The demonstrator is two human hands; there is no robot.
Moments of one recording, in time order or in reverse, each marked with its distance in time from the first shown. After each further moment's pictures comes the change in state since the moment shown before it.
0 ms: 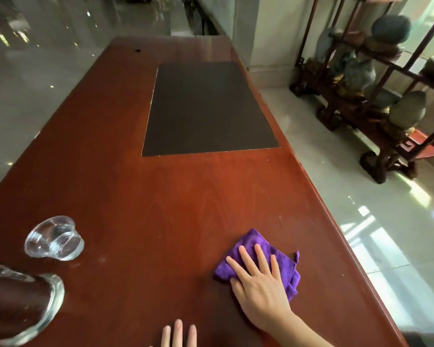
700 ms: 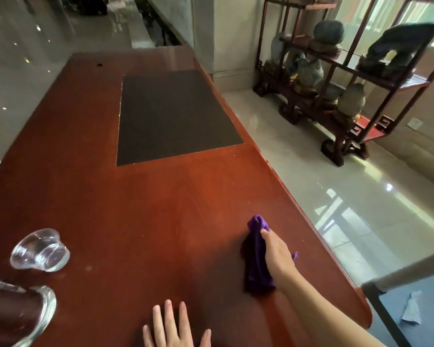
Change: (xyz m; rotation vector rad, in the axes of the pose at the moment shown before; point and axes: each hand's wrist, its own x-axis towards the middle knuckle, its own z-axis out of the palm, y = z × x) left_hand -0.020 -0.048 -0.043 -0.074 -0.555 -0.231; right_hand -0.042 0.029 -0.067 1.224 0.235 0.735
